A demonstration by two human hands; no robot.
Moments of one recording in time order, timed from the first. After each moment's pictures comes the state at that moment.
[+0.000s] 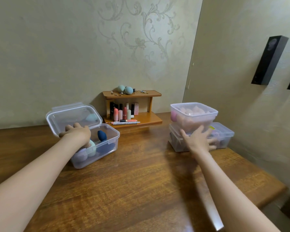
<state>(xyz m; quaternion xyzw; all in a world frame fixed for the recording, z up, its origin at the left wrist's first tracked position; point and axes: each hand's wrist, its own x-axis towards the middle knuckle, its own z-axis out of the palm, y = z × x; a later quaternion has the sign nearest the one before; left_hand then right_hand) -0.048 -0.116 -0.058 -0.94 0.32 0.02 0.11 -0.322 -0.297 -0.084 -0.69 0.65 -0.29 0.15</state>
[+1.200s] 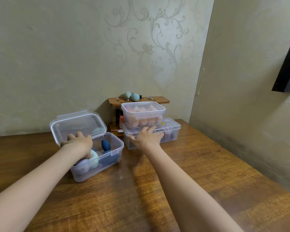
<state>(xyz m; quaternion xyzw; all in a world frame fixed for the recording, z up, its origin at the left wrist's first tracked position) -0.040 -0.120 -0.061 -0.94 0.33 0.01 0.12 -0.166 -0.265 -0.077 -0.88 0.47 -0.08 0.05</state>
